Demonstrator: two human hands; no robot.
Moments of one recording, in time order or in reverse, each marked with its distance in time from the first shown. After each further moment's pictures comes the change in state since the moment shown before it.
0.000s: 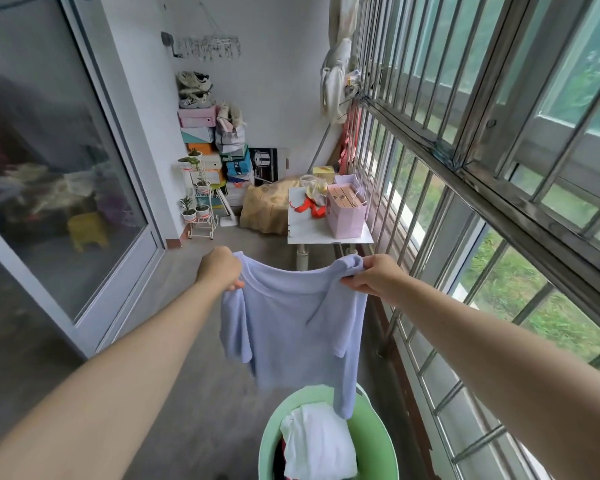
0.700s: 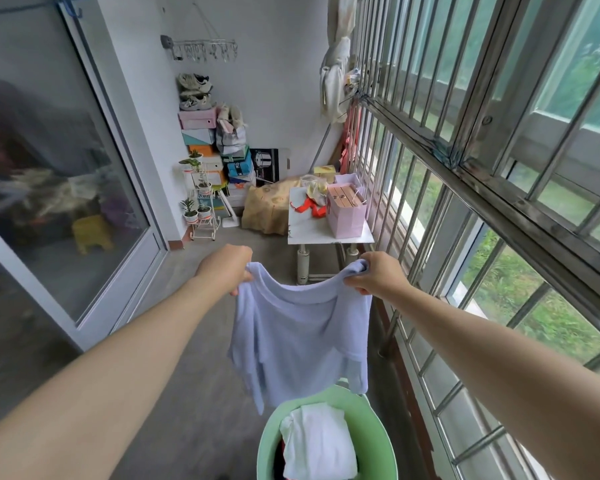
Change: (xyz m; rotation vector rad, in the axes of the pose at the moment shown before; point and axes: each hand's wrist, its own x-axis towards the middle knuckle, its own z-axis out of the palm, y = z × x) left_hand -0.012 0.020 0.007 0.736 -0.152 0.403; right_hand 0.007 0.018 -0.018 -0.429 0.146 -0.332
